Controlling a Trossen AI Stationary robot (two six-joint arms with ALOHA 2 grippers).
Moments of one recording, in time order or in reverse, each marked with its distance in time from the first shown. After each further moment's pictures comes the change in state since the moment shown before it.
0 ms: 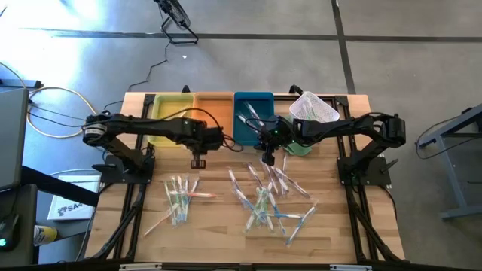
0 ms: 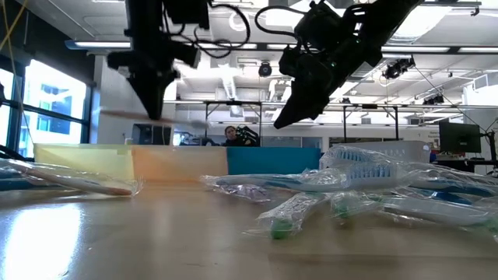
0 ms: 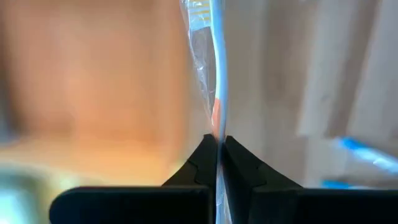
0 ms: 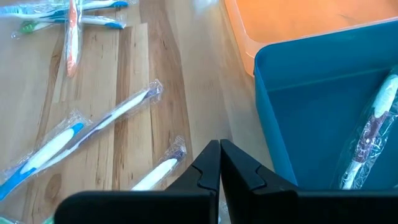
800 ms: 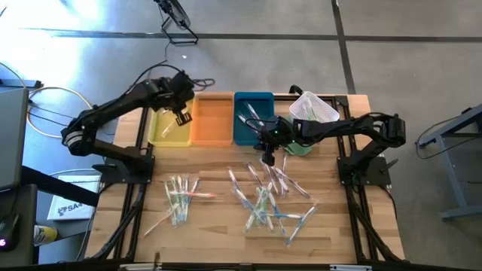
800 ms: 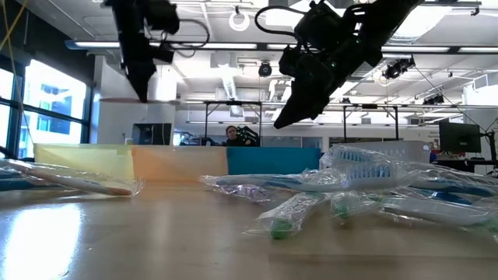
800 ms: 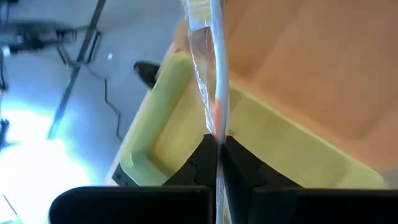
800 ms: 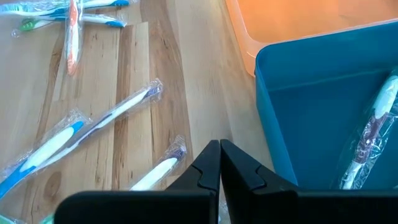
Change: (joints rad) left arm 0.582 -0.216 -0.001 0.042 -0.117 0.130; right arm 0.003 0.000 0.000 -0.001 0.000 -0.008
